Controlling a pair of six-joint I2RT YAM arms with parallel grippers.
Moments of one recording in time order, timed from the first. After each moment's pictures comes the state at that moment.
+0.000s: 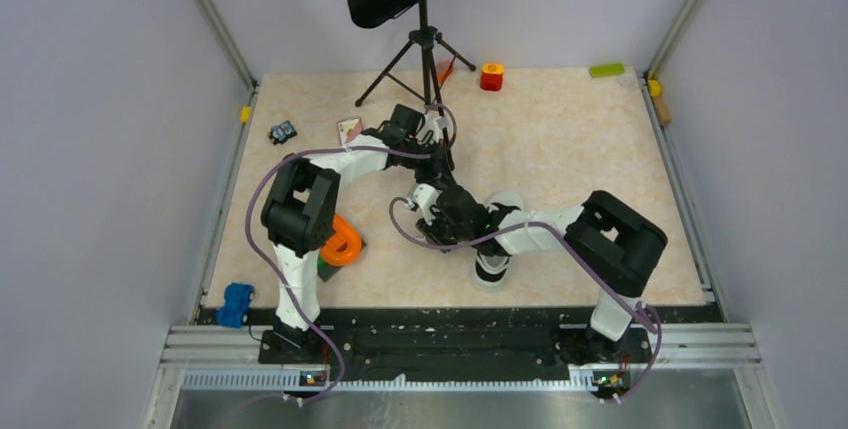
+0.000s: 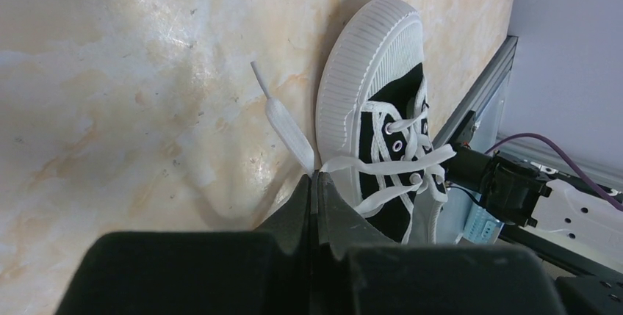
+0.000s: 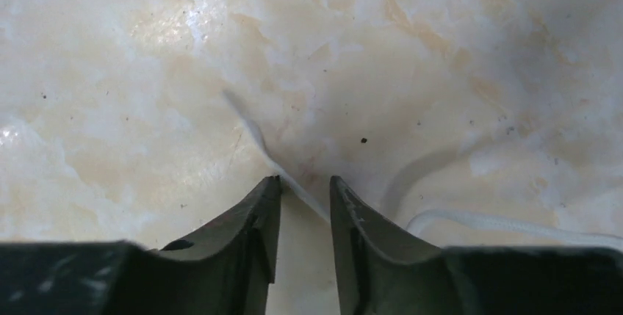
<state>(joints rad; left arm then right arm) -0.47 2.03 1.43 -0.35 0.73 -0.50 0.94 1.75 0.84 0.20 -0.05 -0.11</state>
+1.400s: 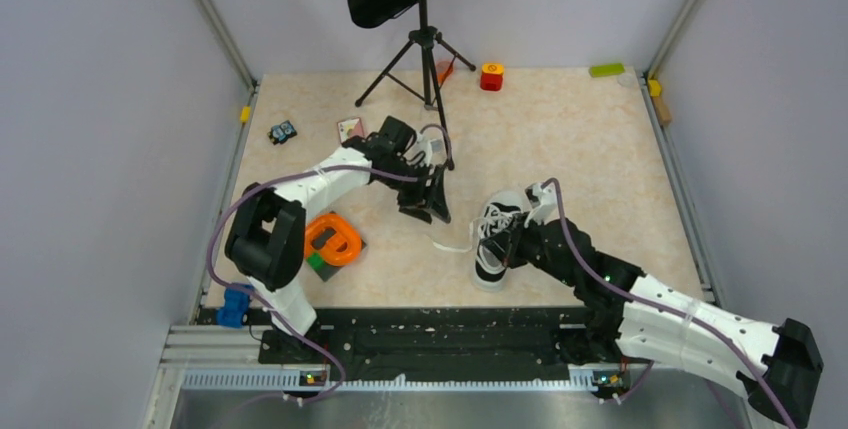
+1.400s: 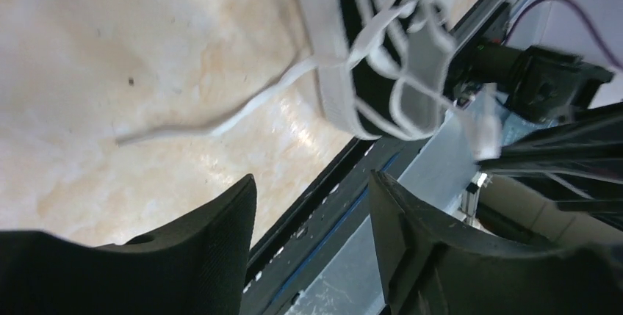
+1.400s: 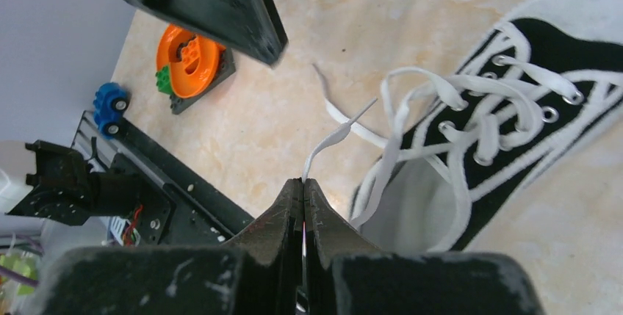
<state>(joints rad) -0.52 1.74 1.23 -0.66 0.70 -0.34 0.94 0.74 0.44 -0.08 0.14 0.69</state>
